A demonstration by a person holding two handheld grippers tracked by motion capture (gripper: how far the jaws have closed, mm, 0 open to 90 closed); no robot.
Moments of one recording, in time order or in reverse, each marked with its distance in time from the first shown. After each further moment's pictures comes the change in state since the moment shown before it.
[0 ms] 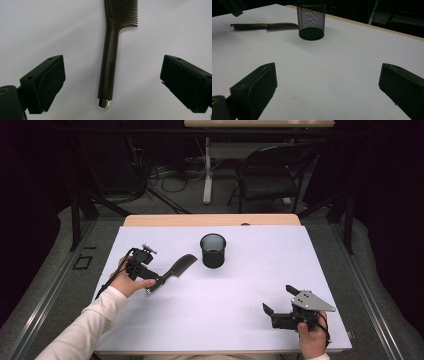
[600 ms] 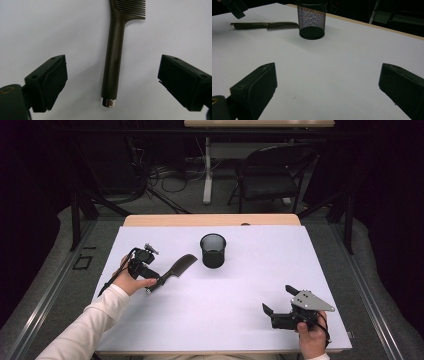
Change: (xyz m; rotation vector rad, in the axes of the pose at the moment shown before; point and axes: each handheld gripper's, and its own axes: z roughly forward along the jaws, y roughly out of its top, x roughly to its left) left arm 0.003 0.005 0.010 0.081 0.003 -0.001; right arm 0.000 0.000 0.001 0.006 0.003 -0.002
